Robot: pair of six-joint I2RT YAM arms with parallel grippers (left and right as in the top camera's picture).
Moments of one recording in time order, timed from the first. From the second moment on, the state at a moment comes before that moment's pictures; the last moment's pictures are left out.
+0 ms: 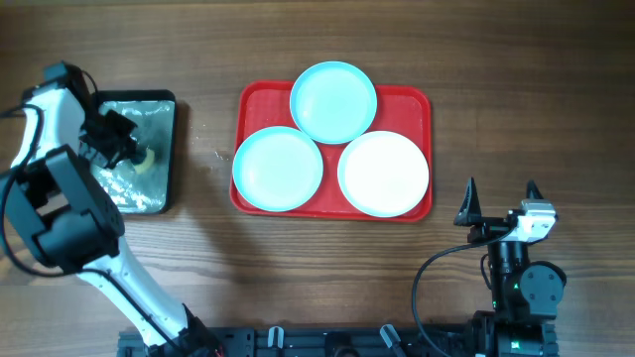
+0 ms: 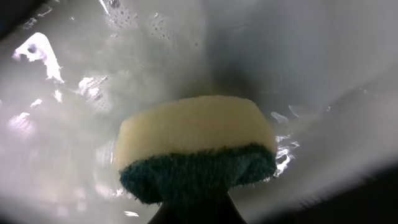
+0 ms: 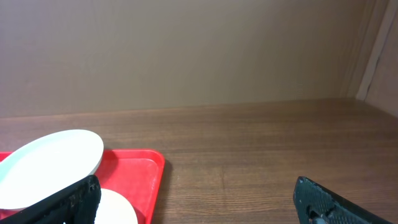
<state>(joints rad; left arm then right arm) 0.43 2.13 1.64 -1.04 0.10 -0.57 -0.09 0.02 0.01 0.00 -0.04 0.04</state>
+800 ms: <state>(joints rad) 0.42 2.00 1.43 -0.70 0.07 -0.46 -0.09 0.02 0.01 0.00 -0.04 0.04</state>
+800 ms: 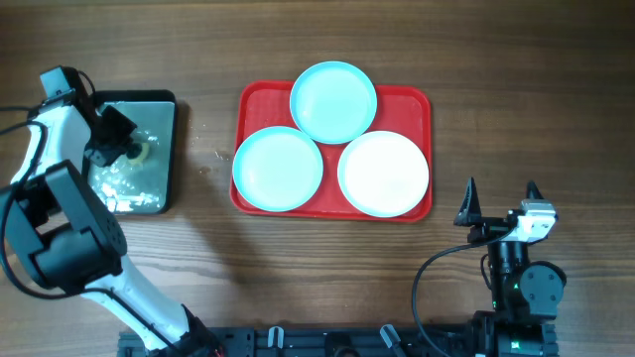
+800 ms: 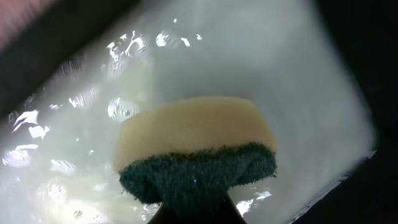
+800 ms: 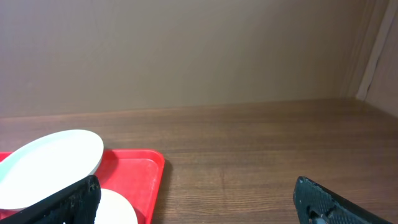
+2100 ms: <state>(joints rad) 0.40 1.71 1.01 -0.23 0.11 -0.09 -0.09 0.02 0.01 0.00 -0.04 0.04</state>
